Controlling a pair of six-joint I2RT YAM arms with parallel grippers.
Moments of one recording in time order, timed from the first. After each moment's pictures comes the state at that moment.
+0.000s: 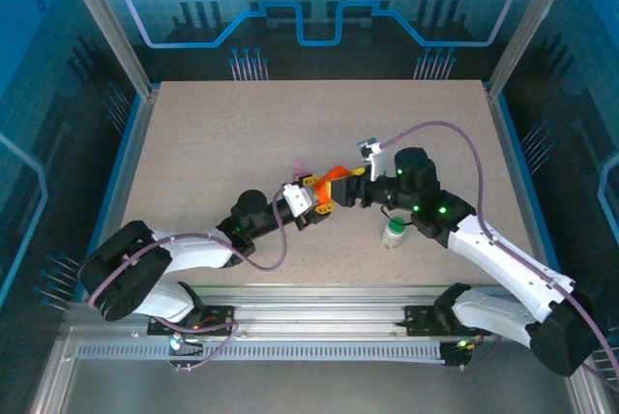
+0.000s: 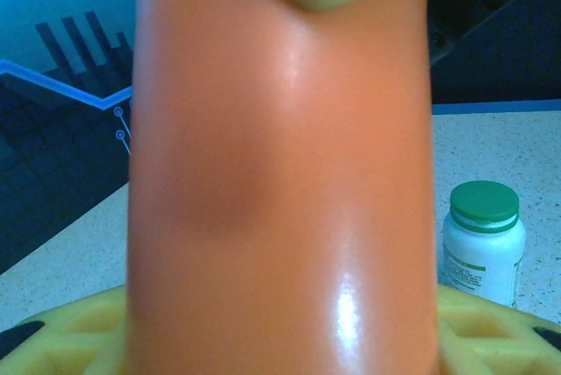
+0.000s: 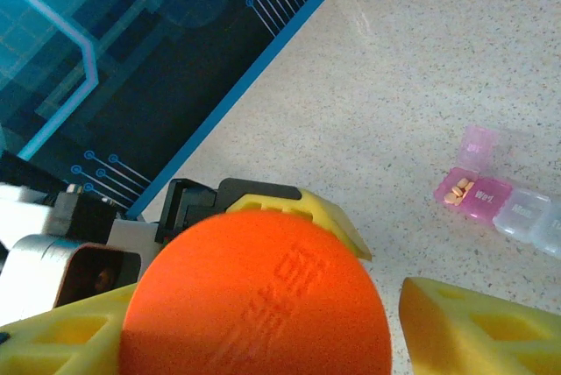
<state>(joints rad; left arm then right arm) -0.74 1.41 0.44 0.97 0.27 0.25 0.60 1.05 0.82 -0.14 -0.41 0.45</state>
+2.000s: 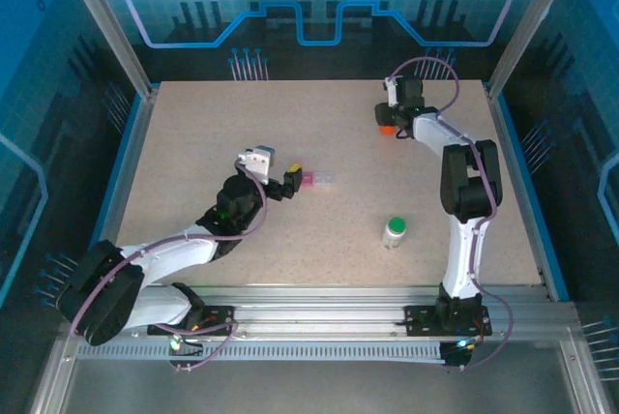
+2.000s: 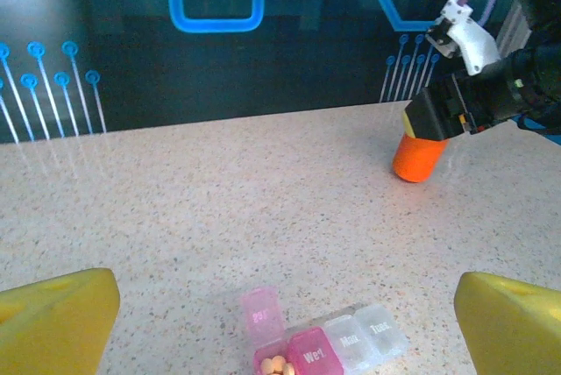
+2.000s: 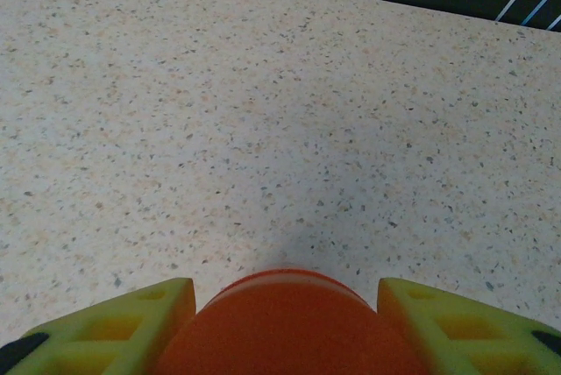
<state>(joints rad) -0.59 1.25 0.48 0.62 -0.26 -0.16 0.14 2.14 1.63 -0.22 0.04 -0.05</state>
